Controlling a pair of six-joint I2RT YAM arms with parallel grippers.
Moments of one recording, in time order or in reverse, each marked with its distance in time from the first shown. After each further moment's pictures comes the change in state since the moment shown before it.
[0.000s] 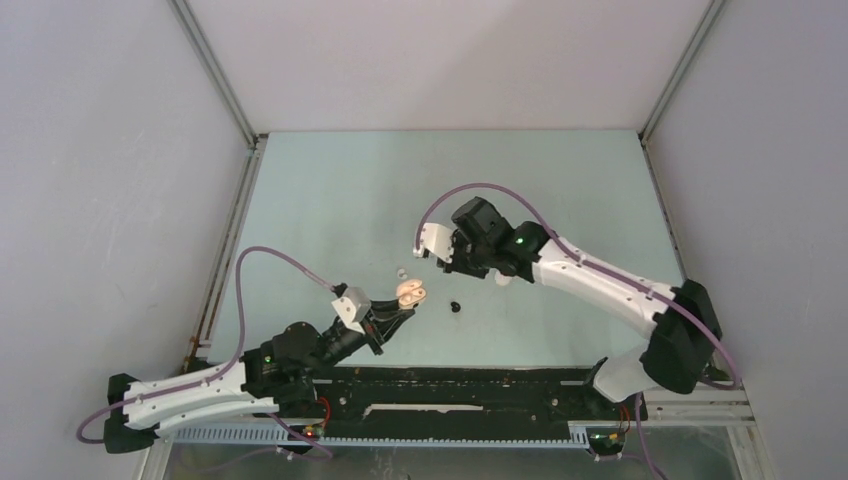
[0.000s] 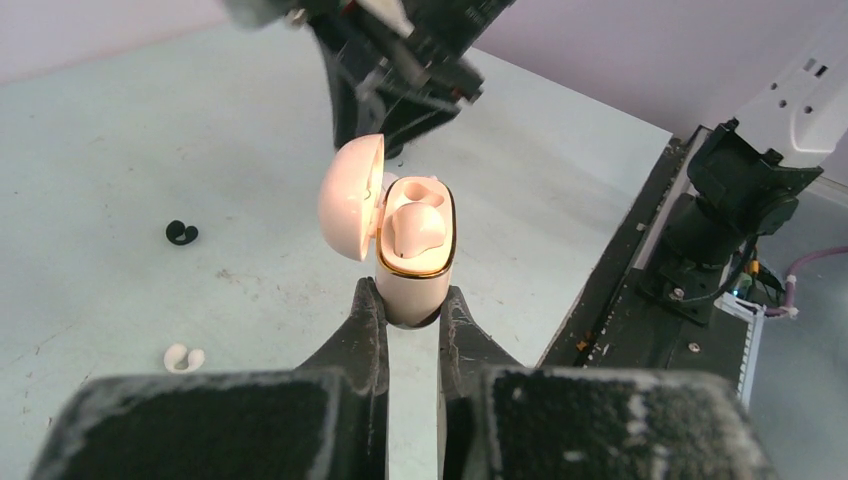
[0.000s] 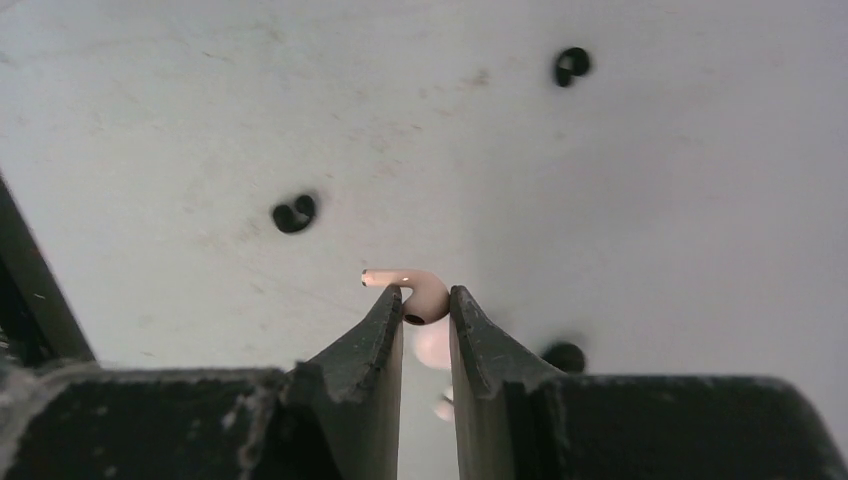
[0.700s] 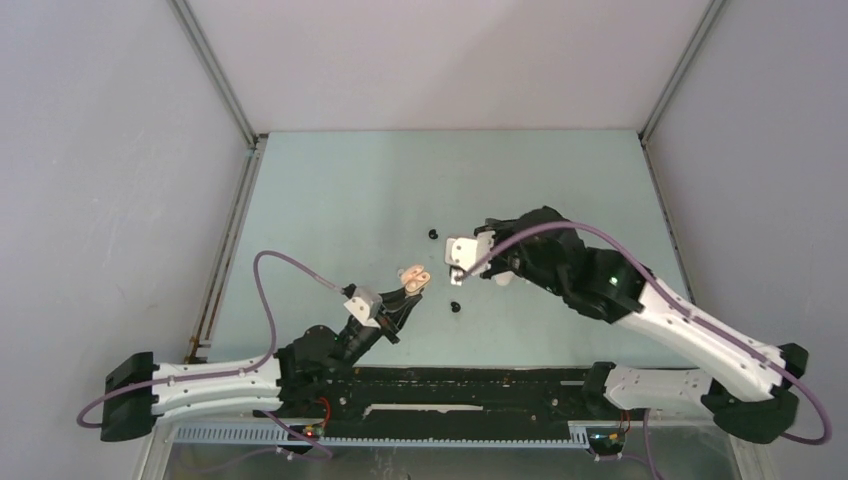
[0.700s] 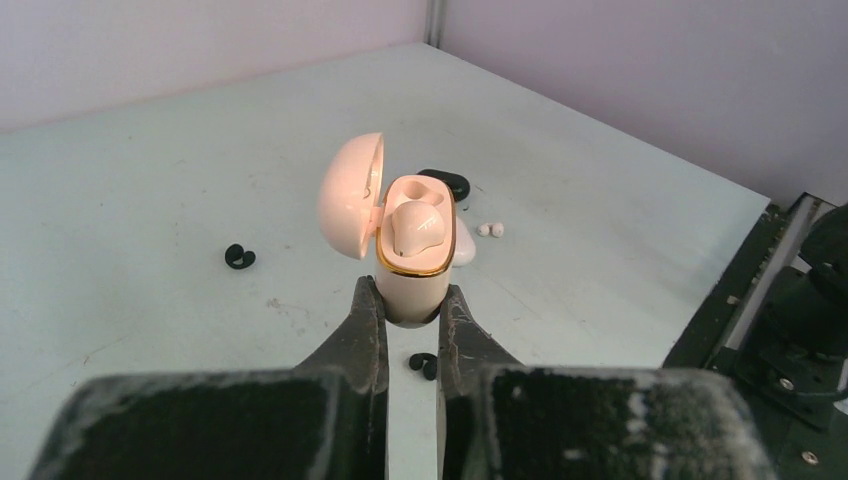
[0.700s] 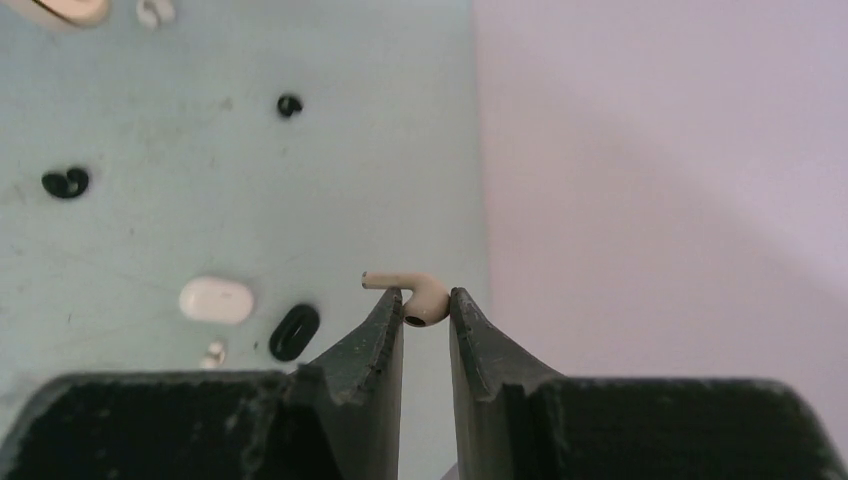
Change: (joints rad) left arm -0.001 0.281 -0.117 0.505 -0.161 0.087; right arm 0.100 -0.394 0.036 -0.035 0.324 -0.358
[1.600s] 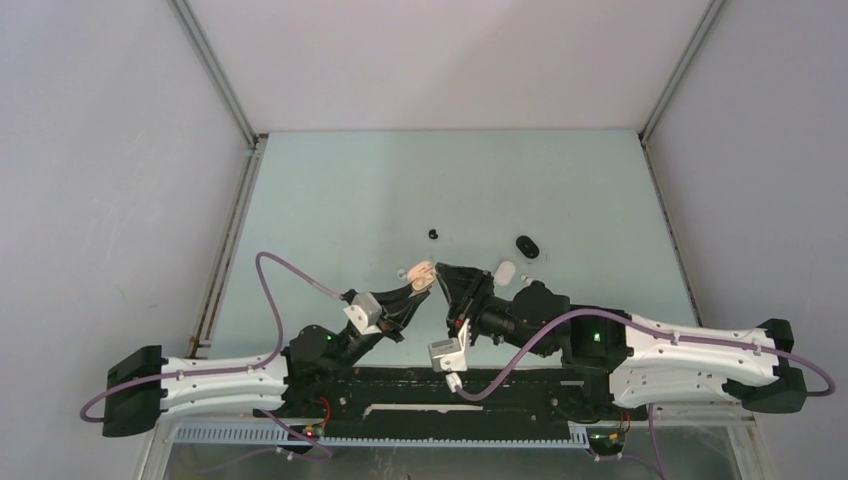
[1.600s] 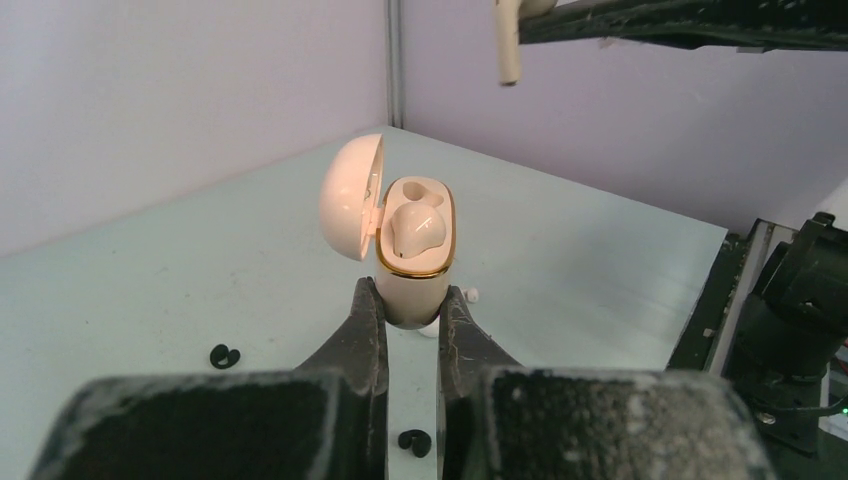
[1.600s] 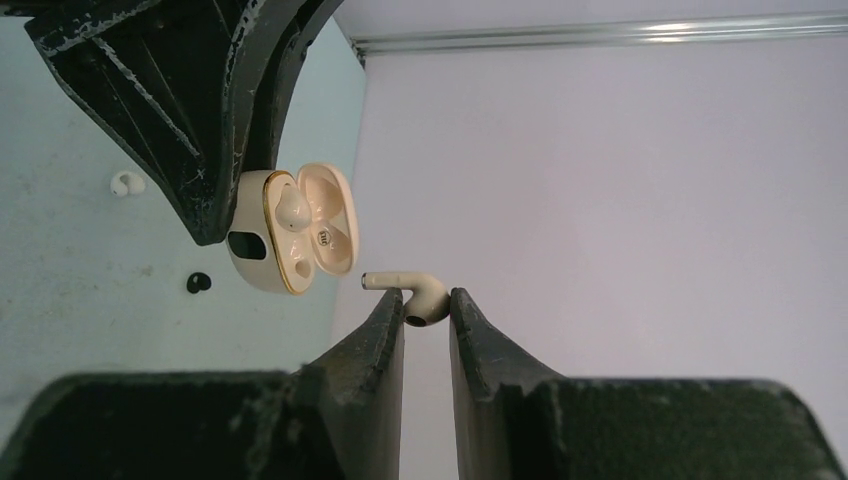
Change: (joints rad) left arm -0.001 0.115 -0.008 0.300 0.094 0.126; right arm 0.456 -0.168 -0.324 0.512 0.072 -0.435
